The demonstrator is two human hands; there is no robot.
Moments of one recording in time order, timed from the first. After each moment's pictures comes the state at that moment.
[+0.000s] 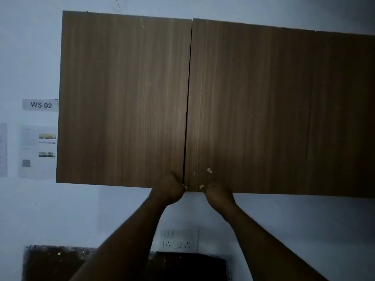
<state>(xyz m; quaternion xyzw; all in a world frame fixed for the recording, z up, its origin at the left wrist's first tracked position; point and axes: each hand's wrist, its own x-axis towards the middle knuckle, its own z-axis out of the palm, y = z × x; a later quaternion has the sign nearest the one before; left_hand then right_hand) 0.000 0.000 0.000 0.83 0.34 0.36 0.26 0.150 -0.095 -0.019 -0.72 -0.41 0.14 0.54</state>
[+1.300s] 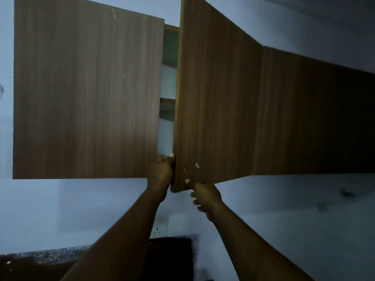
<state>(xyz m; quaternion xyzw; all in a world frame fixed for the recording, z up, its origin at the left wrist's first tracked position) 0.002 -0.086 0.011 0.63 0.19 0.48 0.58 0.100 -0.188 -0.030 -0.72 -0.27 0.17 0.61</state>
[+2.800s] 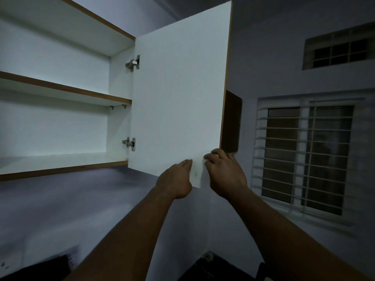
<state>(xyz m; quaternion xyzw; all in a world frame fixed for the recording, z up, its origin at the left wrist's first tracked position) 0.191 -0.368 0.001 0.95 -0.09 0.27 0.13 0.192 -0.548 0.024 -0.86 -0.21 -0.44 -0.14</state>
